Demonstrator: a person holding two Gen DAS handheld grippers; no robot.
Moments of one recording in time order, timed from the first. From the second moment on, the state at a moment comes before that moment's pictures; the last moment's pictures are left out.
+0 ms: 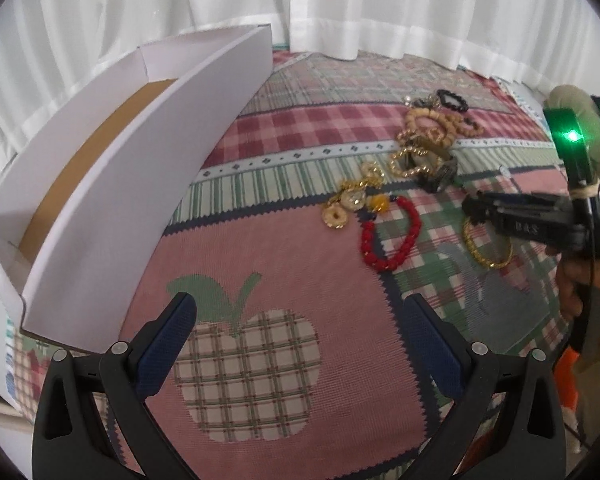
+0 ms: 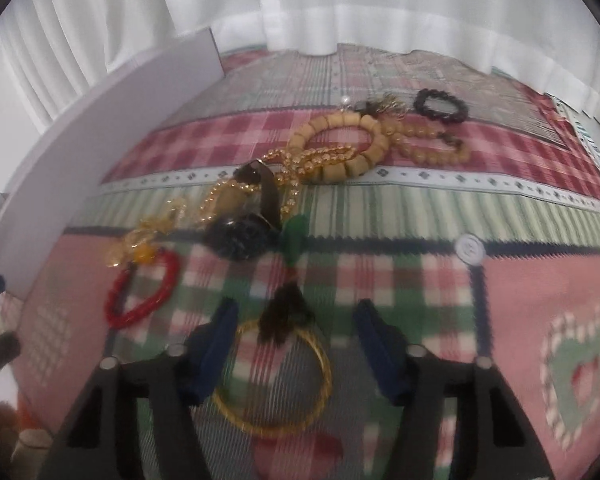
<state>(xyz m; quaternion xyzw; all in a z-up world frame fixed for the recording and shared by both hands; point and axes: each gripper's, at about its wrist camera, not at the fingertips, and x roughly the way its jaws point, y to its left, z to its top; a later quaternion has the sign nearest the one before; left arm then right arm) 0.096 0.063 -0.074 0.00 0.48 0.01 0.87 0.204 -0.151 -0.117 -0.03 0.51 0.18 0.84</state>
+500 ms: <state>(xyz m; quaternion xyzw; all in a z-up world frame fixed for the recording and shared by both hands) 0.181 0.027 -0.105 -0.01 0.53 -0.06 0.84 0.184 -0.202 -0.049 0.06 0.46 0.18 0.87</state>
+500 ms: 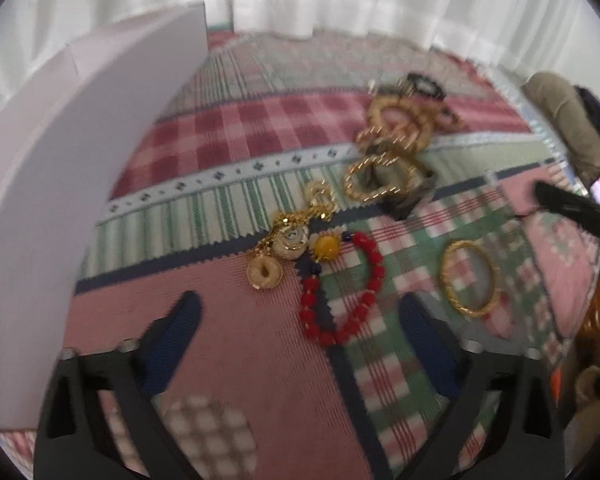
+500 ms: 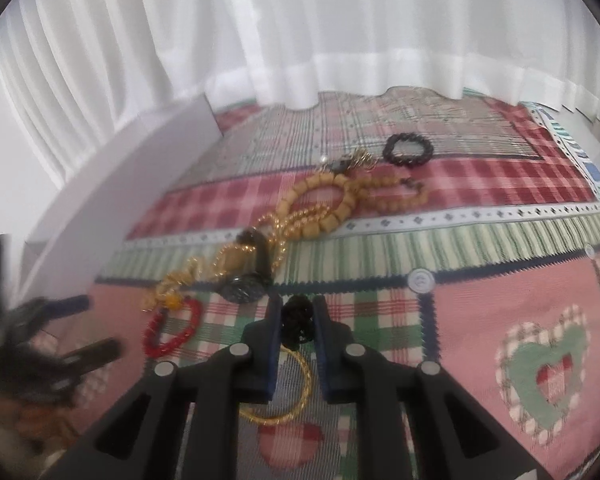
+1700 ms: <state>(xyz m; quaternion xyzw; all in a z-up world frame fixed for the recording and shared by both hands) 0.126 0.232 0.070 -0.12 0.41 0.07 0.90 0.203 0.006 0.073 0.10 0.44 0.43 0.78</state>
